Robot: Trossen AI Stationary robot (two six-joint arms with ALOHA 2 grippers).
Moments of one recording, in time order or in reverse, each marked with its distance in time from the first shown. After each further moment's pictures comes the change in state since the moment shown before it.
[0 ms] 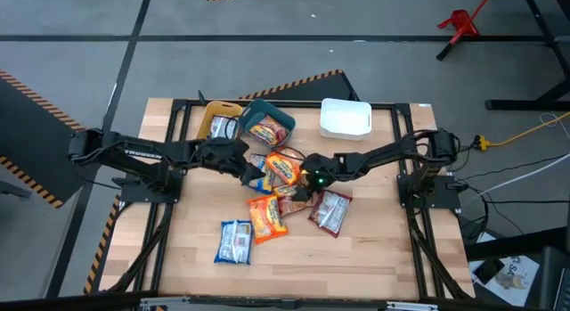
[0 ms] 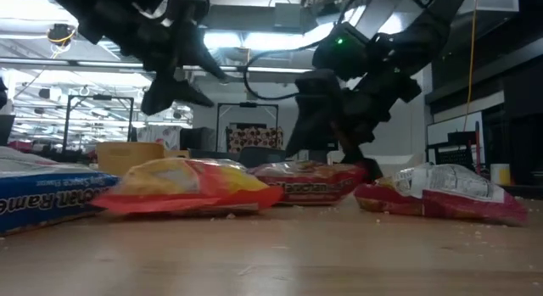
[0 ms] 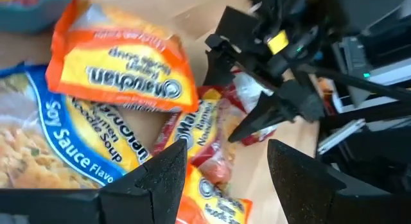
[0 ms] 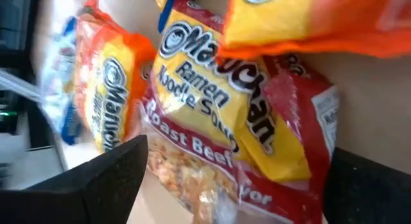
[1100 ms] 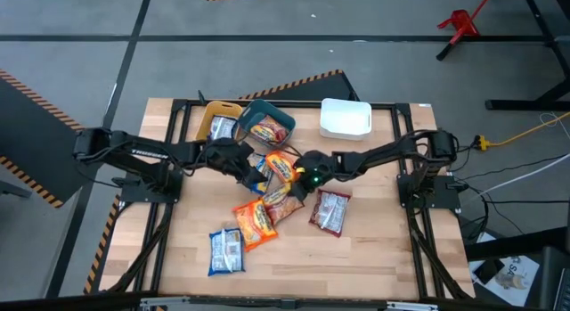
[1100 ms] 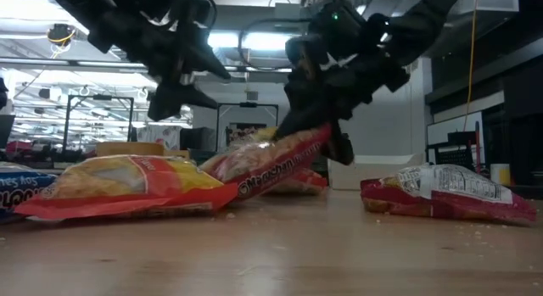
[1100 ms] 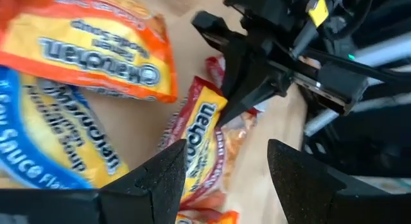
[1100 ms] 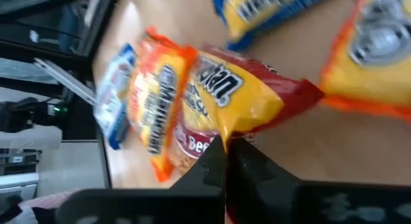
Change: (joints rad) left arm 0.033 0.060 0.000 0.072 0.144 0.012; right arm 0.001 -0.022 0.060 0.096 -0.018 -0.052
